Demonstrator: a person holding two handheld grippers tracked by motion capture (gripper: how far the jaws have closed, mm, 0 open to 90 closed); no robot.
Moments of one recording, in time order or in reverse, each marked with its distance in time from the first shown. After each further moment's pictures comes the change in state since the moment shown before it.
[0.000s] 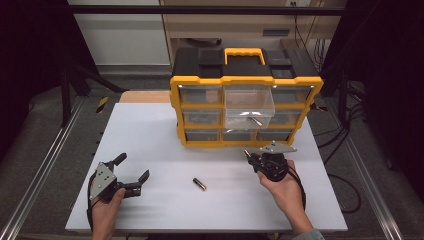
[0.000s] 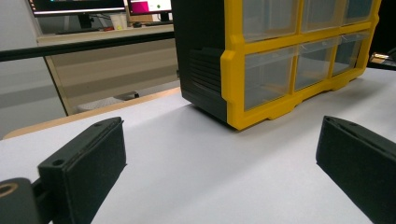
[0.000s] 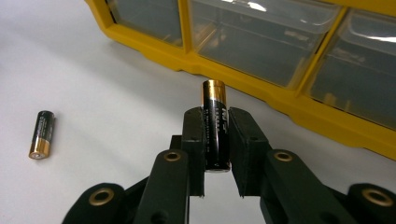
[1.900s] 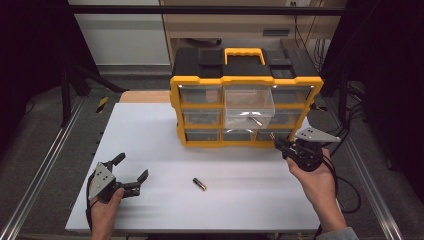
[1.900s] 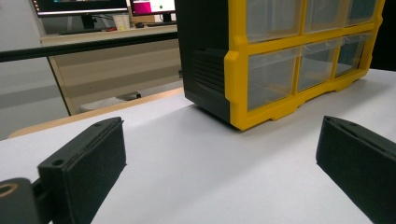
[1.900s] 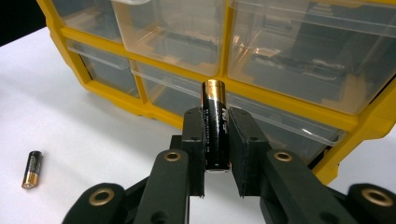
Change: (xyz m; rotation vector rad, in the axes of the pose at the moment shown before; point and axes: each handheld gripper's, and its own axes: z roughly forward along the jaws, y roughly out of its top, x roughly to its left) left arm 0.002 0.000 -0.002 -0.004 0.008 -0.004; right arm -0.043 0.033 -0.072 -0.132 -0.085 -0.004
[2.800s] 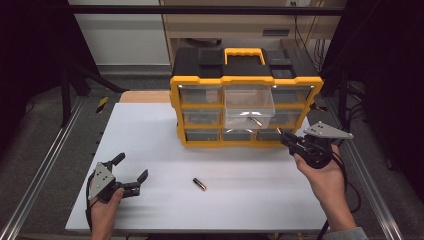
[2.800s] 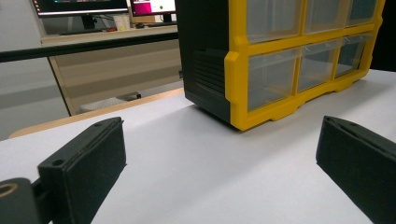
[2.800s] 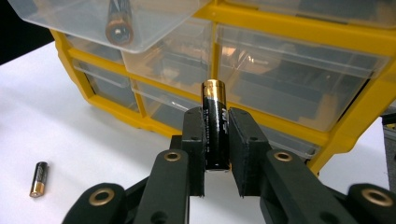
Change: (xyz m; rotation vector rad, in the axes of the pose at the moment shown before) left arm 0.000 0.000 0.000 -0.001 0.000 0.000; right arm -0.008 0.015 -0.019 -0.035 0.002 -0.002
